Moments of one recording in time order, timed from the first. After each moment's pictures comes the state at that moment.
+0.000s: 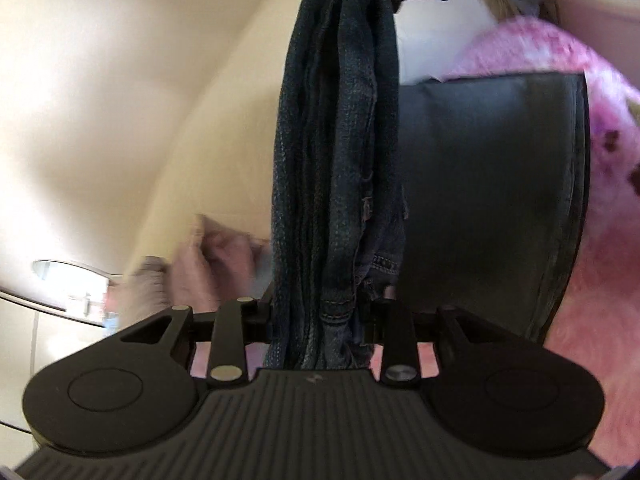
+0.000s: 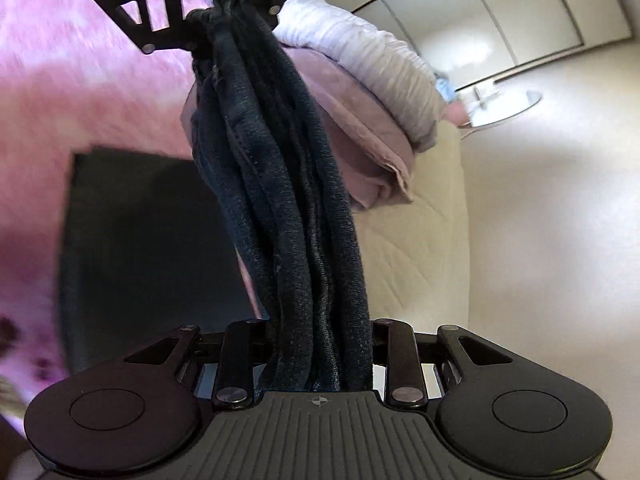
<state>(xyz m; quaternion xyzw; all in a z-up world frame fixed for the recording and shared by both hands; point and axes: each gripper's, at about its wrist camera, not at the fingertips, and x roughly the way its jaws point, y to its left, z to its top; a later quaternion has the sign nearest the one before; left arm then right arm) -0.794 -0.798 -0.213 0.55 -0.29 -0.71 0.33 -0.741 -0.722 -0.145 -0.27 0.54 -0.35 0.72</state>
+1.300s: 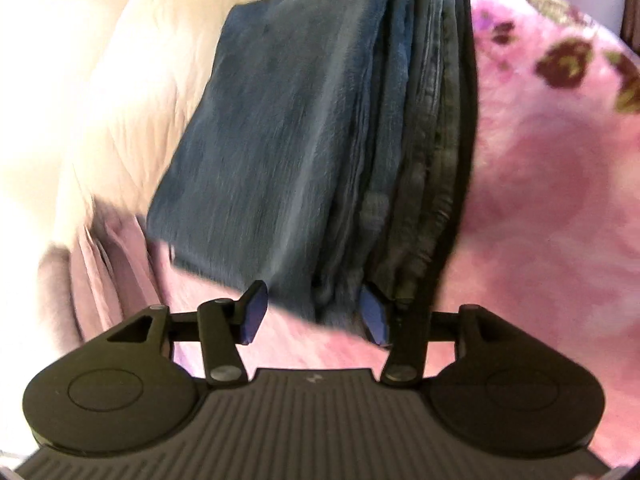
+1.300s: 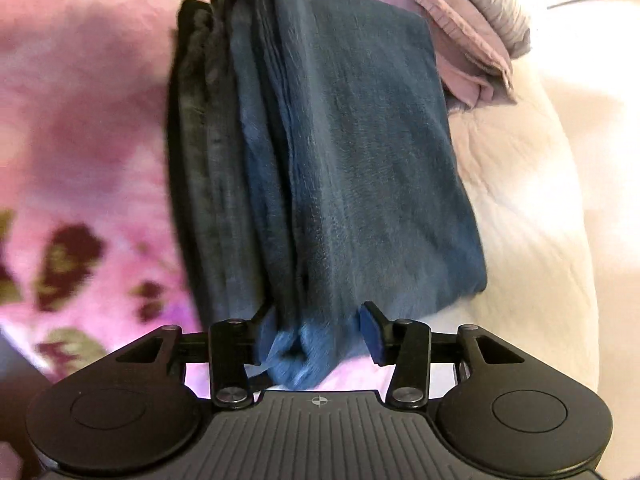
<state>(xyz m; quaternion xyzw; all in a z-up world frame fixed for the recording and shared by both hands) -0.699 -0.752 -0.283 0.59 -0.24 -0.73 0.26 -0.781 -0.652 -0.273 -0.15 0.63 -0.34 0.68</state>
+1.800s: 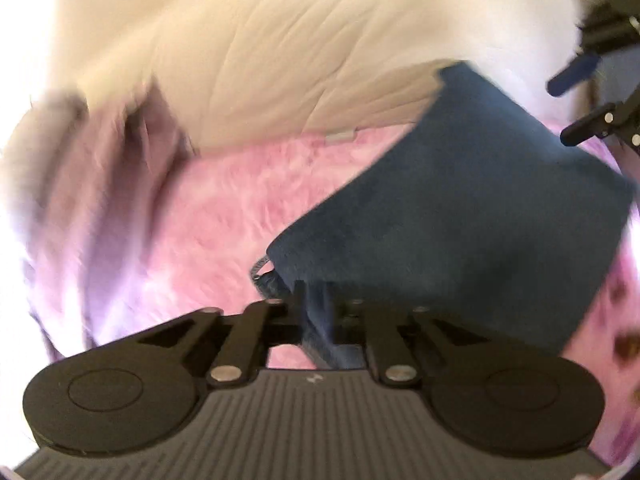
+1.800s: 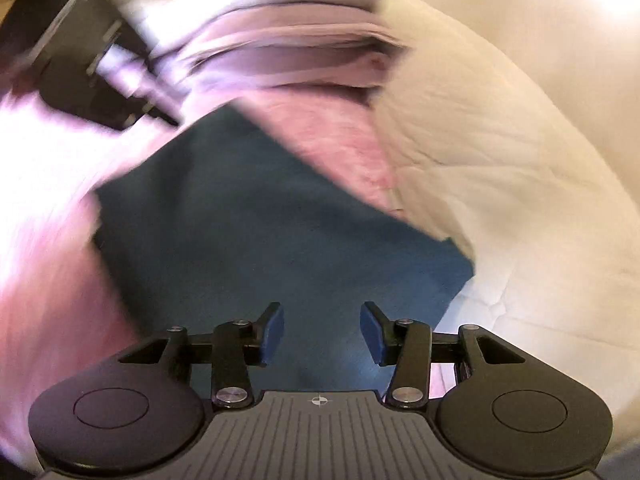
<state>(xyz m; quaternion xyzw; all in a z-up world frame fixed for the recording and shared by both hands) -0.719 -0.896 -0.205 0.49 0.07 -0.78 0.39 -0.840 -0.778 -0.187 0.15 0.43 -0.46 0.76</state>
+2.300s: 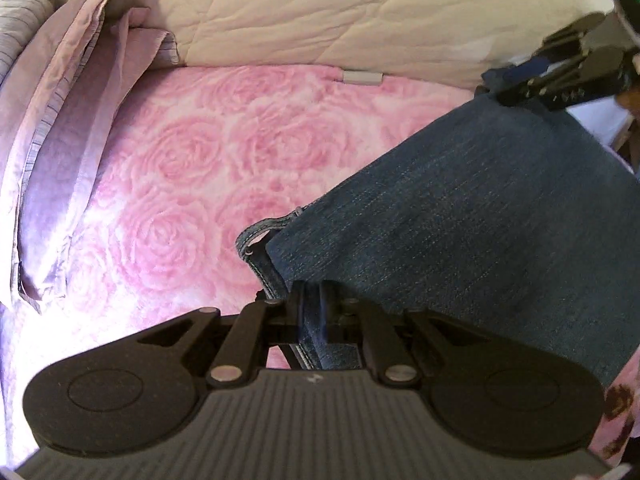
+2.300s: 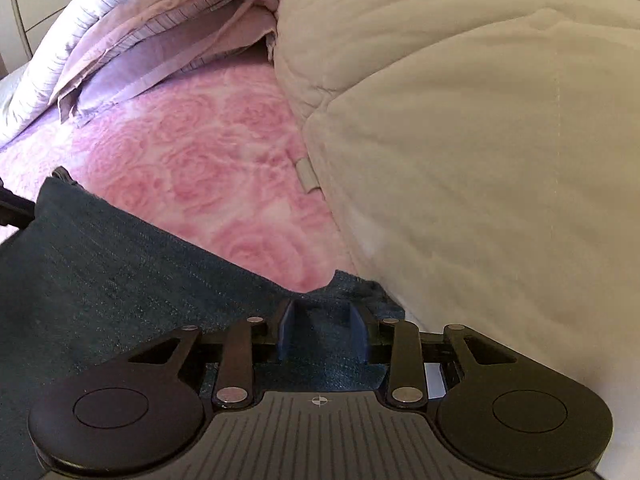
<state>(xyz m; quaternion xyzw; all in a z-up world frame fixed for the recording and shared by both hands) -0.719 -0.941 -0.245 0.52 0.17 -0.74 0.38 -0.907 -0.952 -0.263 0.27 0.40 -0.48 0.74</state>
